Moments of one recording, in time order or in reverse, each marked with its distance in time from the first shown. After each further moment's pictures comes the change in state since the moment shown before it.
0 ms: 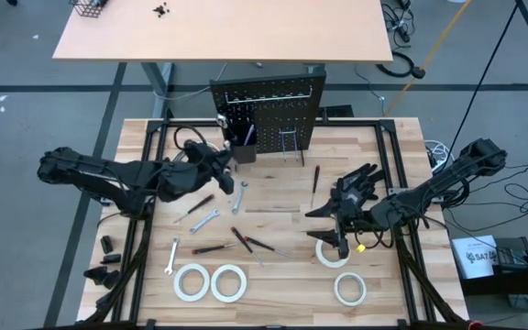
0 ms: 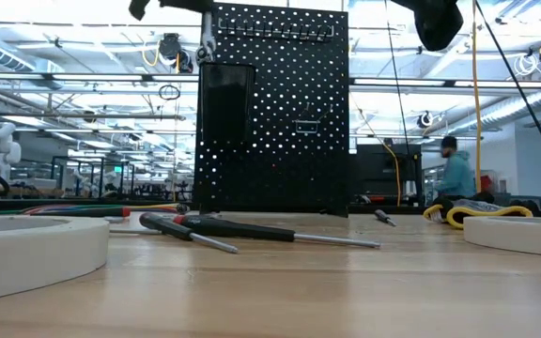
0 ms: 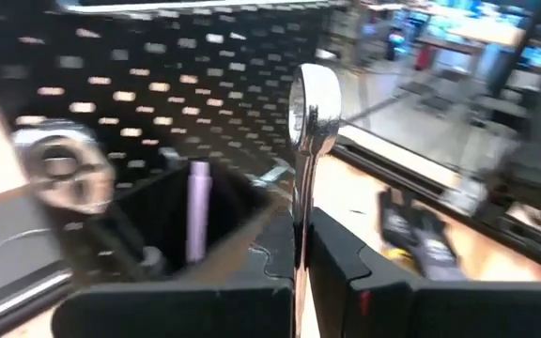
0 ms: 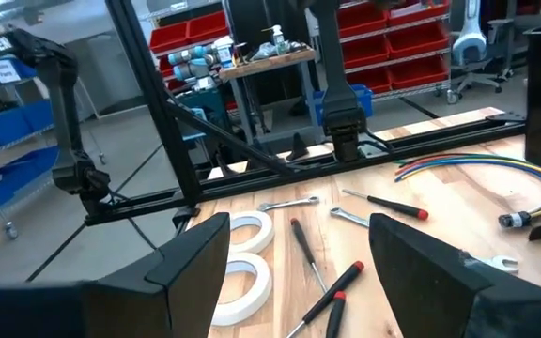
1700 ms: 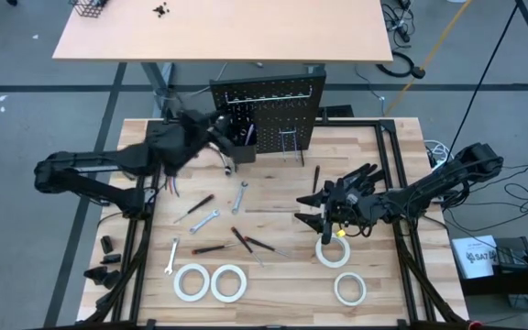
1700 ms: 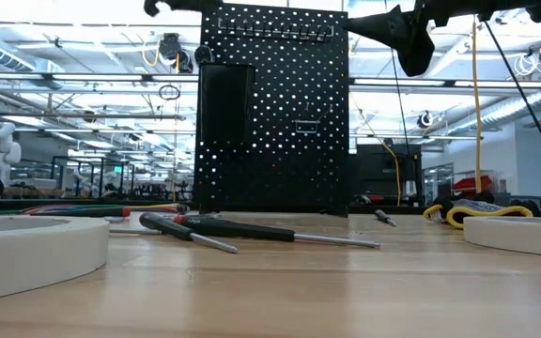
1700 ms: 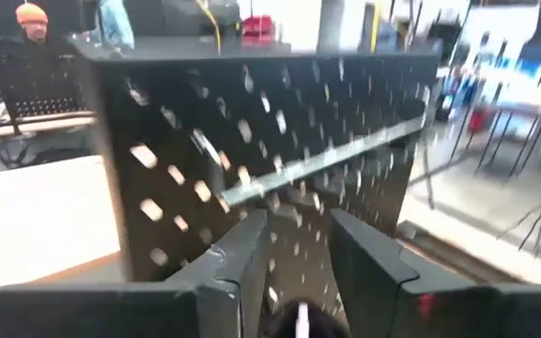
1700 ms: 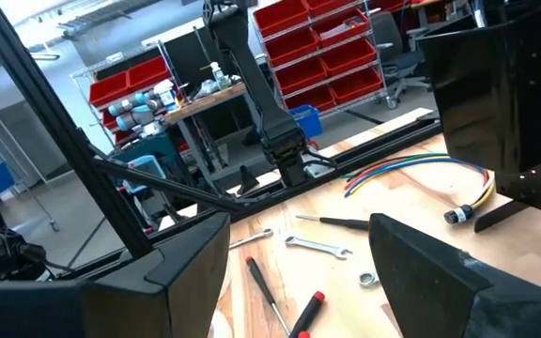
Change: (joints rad) left arm 0.264 -0.019 0.034 0.244 0.103 0.292; right arm -0.120 0.124 0.000 0.165 0.061 0.122
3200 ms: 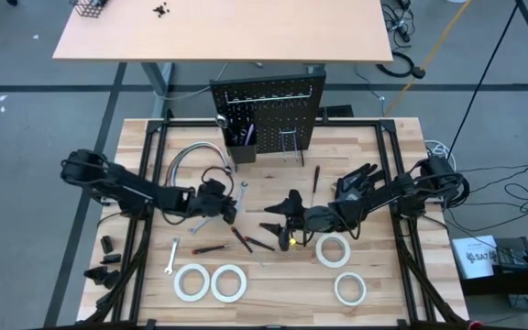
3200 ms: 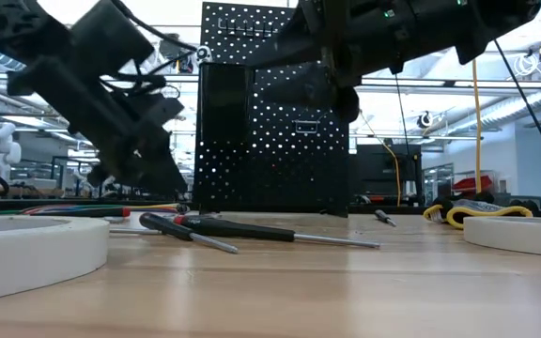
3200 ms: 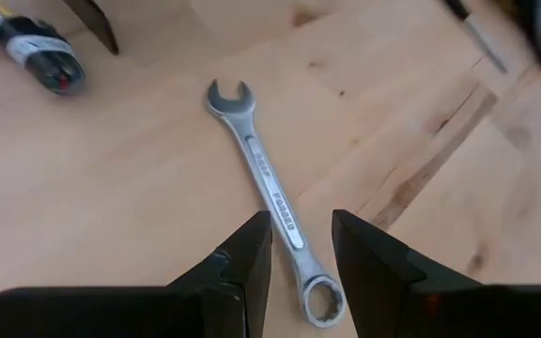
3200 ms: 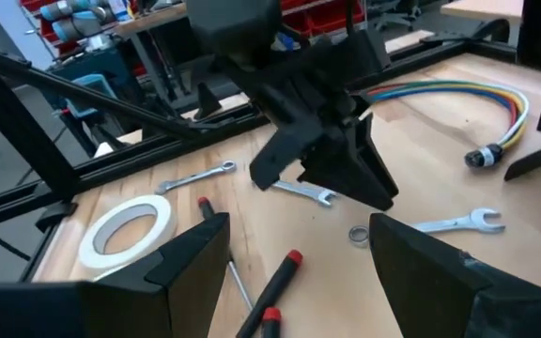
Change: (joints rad) left arm -0.241 0.318 -0.609 0.171 0.312 -0.813; right arm -0.101 0.487 0.286 -0.042 -0.104 0.004
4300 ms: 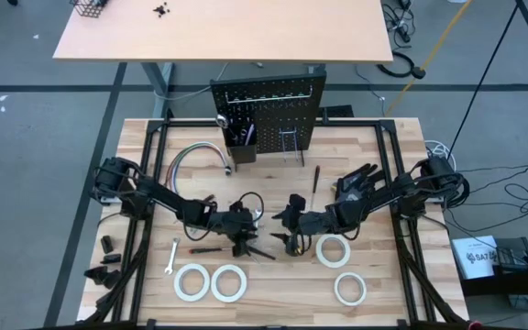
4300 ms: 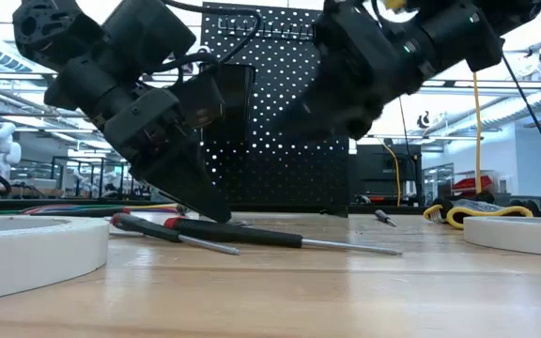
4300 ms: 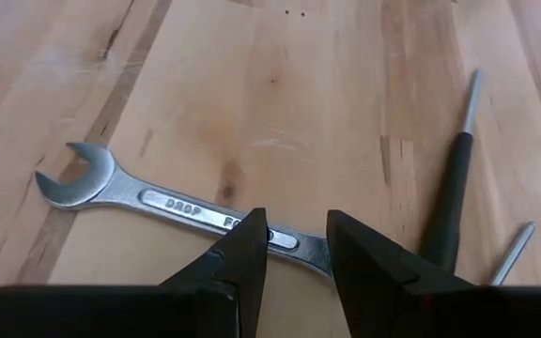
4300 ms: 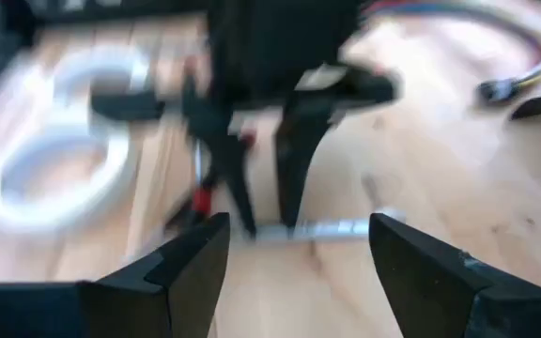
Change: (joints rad) left arm -0.106 0.353 0.208 0.148 0.345 0.530; right arm 0.005 0.000 0.000 -0.279 -0.101 -0.179
